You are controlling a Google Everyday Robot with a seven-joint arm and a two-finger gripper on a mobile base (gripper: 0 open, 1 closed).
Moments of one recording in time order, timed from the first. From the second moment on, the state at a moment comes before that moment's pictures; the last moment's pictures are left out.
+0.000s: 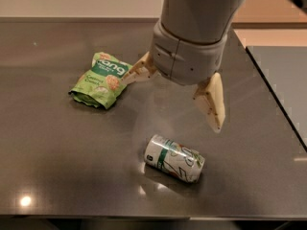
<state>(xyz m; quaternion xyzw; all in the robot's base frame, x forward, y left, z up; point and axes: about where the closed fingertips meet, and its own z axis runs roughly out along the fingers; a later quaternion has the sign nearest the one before) 0.399 -0.032 0.964 -0.96 0.25 -0.03 0.08</state>
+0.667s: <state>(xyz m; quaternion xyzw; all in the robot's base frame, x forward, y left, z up) 0.412 -0.027 0.935 -1.00 0.05 -0.01 0.03</state>
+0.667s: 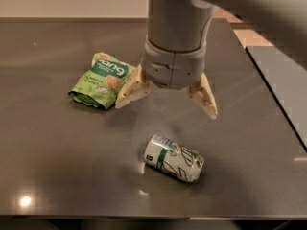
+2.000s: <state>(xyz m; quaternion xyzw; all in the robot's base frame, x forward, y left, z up) 0.444 -0.033 0.896 -0.99 -0.13 -0.03 -0.02</state>
